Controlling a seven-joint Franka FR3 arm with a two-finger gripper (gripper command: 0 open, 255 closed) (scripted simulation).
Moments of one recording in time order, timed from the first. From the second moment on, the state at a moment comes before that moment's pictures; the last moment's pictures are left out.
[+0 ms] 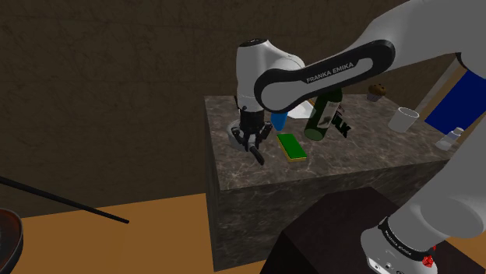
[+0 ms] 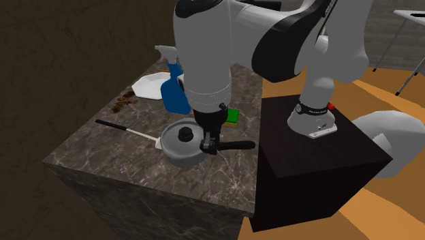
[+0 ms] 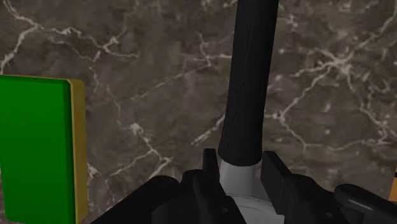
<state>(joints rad) -0.03 0.14 0.53 -2.03 -0.13 2.03 0.96</state>
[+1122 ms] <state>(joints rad) -0.04 0.07 0.54 -1.93 -0.09 1.86 0.92</state>
